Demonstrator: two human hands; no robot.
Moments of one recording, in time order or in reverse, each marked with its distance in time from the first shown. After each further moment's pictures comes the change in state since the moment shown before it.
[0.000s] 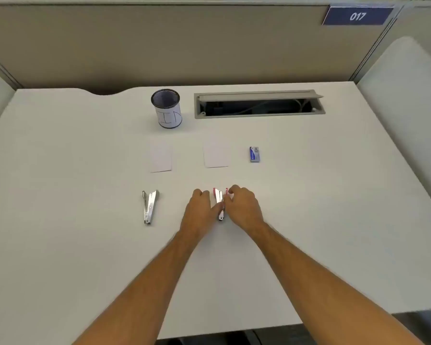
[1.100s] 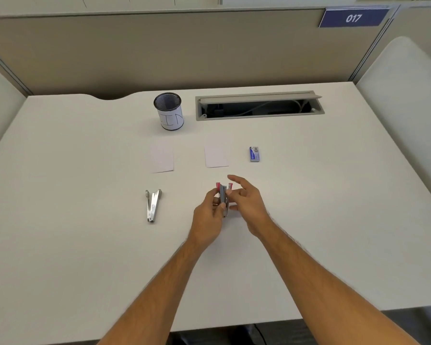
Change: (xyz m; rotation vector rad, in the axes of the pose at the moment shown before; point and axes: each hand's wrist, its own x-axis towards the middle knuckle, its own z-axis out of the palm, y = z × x) left_hand -0.032 0.007 0.011 -0.519 0.020 0.042; right_hand -0.009 0.018 -0.005 0.917 -0.067 0.002
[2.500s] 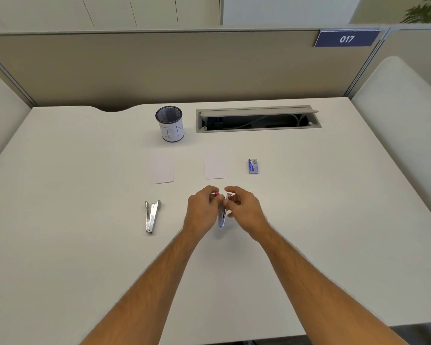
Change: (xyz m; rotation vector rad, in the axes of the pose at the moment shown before) left_hand 0.034 0.040 -0.021 0.187 0.101 0.019; right_hand 0.008 -0.017 -0.001 -0.356 0.010 -0.061
